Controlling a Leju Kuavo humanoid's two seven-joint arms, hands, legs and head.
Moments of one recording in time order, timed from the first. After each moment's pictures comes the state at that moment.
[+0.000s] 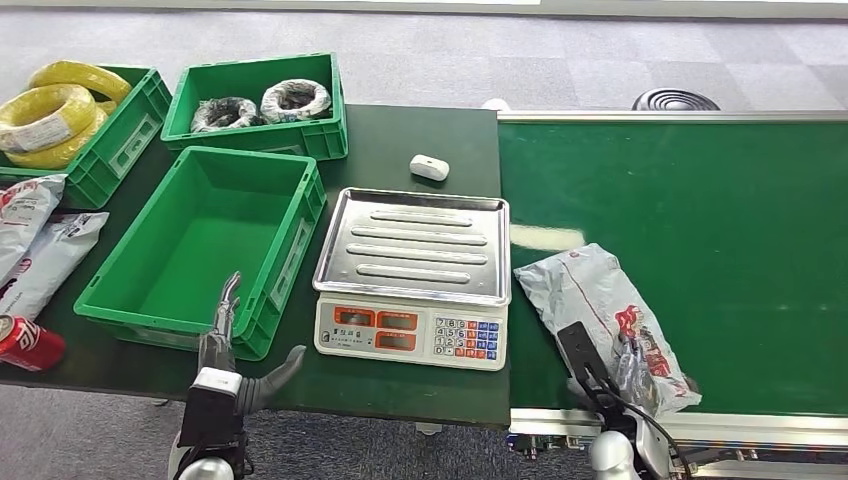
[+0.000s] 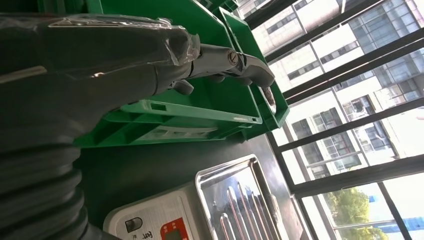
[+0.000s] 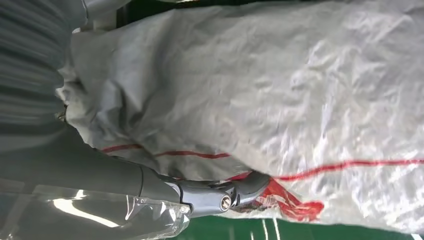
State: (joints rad) left arm 0.05 -0.18 -0.13 -1.53 -0.28 0.30 -0.54; right arm -0.11 0.19 -0.29 -1.07 1.21 -0.17 0.12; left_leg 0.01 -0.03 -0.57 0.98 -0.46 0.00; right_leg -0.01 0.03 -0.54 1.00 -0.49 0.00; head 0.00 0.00
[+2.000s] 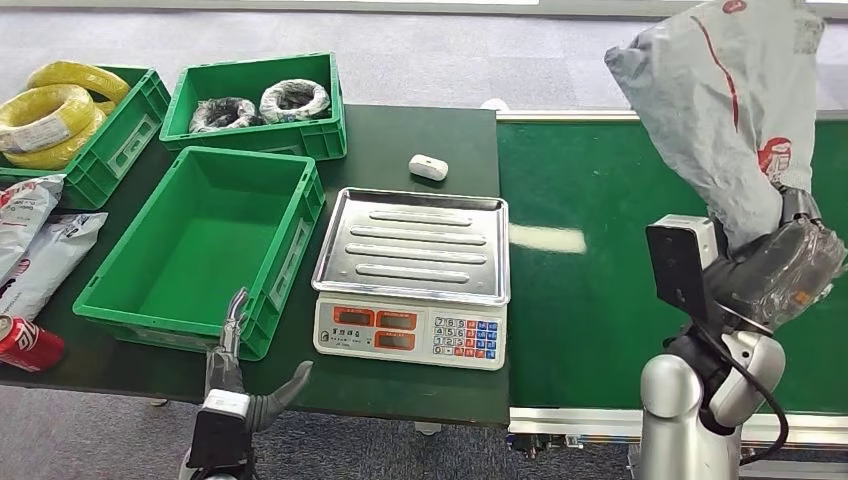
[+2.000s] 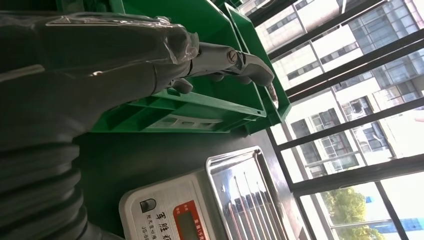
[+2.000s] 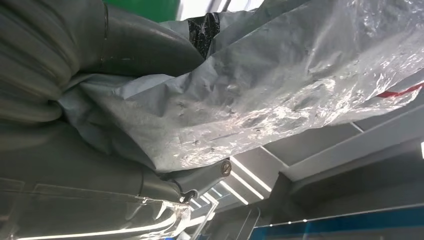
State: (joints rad) left arm 0.10 -0.18 -0.17 -1.50 -0.26 0.37 -0.61; right arm -0.25 0.11 -0.12 -1.69 1.27 -0.54 -0.03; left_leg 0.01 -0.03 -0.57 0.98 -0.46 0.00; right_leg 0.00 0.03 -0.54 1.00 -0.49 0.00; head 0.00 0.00
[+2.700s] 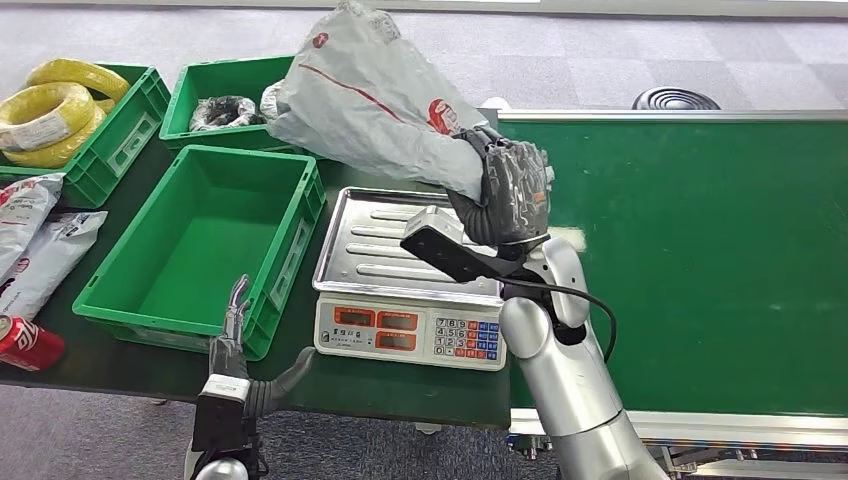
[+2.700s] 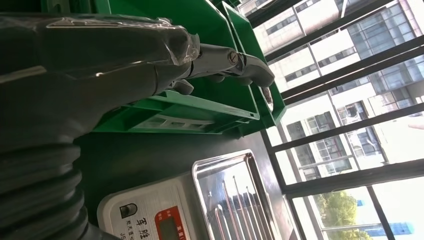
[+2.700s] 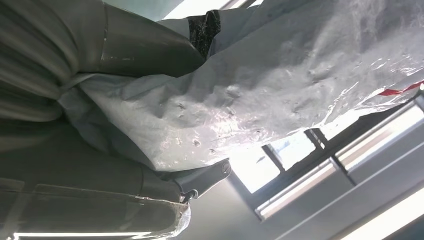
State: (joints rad) left arm 0.04 -0.18 -0.18 -1.47 -0.22 0.38 -0.60; right arm -0.54 0.17 0.38 -1.28 1.10 -0.34 -0.25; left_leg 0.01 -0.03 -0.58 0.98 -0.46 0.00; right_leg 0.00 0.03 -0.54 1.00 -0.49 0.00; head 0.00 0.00
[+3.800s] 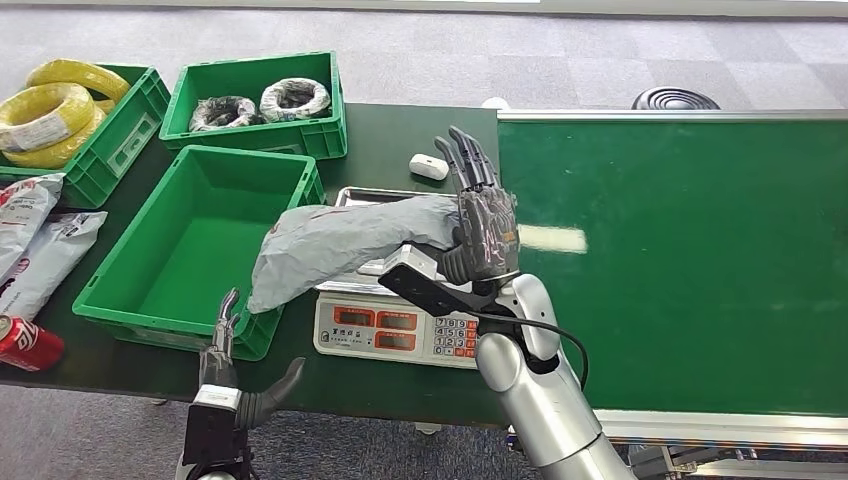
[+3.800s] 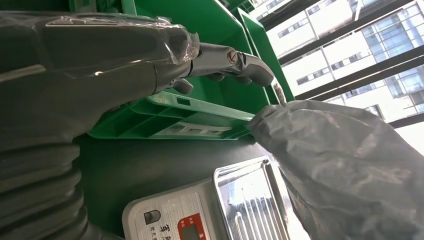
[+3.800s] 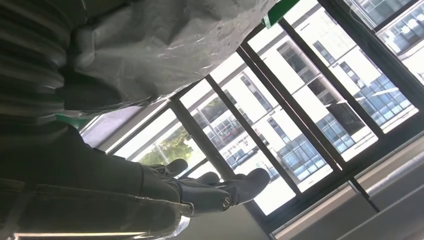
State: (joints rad) left arm 0.09 -0.15 -0.18 -1.49 -0.20 0.41 -0.59; right arm -0.46 0.17 0.46 -1.22 1.10 -0.43 -0.21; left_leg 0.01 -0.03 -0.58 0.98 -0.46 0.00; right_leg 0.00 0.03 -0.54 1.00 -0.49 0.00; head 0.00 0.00
